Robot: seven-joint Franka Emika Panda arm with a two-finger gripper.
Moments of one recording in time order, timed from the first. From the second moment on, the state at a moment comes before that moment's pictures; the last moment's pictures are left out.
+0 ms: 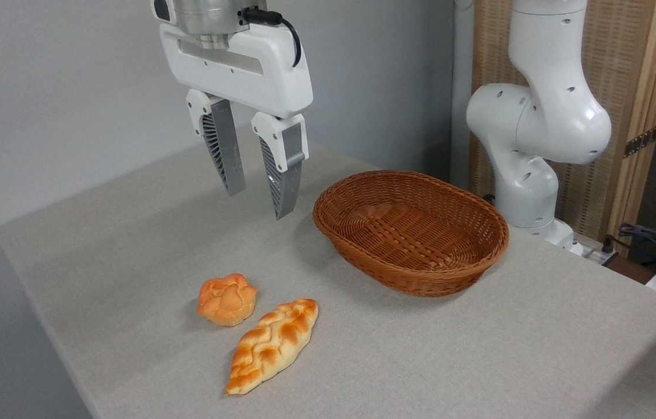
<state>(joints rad) 0.05 -0.03 -0.07 -1.60 -0.03 1.60 0.65</state>
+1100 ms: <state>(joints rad) 0.00 0.03 -0.22 -2.14 0.04 2.35 0.71</state>
